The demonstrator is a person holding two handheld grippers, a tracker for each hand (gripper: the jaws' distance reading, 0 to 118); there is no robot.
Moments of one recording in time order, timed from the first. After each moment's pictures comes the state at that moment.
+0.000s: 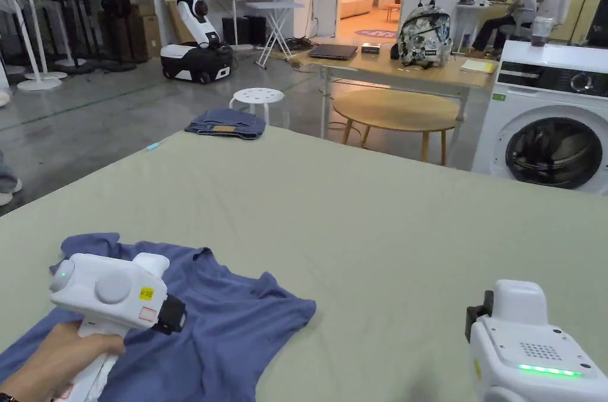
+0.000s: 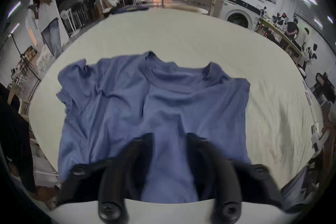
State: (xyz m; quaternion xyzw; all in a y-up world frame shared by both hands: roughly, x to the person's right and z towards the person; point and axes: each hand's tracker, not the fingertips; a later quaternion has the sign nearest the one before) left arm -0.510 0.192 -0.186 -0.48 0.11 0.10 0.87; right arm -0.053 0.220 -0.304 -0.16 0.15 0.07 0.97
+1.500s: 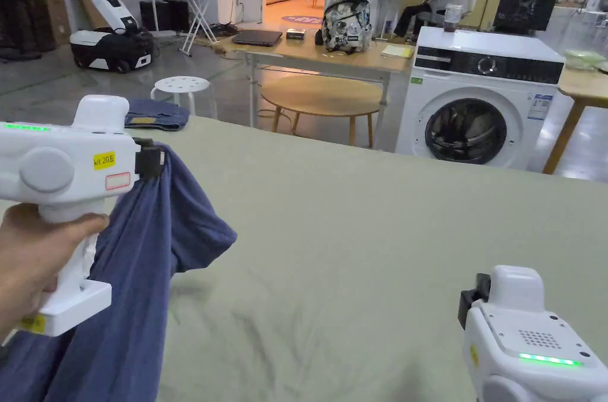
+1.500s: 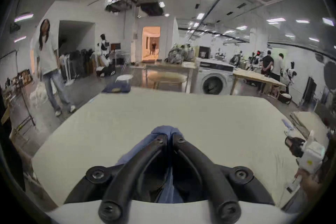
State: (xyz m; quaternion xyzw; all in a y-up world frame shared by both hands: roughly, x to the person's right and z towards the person) left arm -0.417 0.392 -0.237 -0.19 0.06 0.04 0.98; right arm 0.029 0.236 -0.300 -0.14 0.09 0.04 0.99
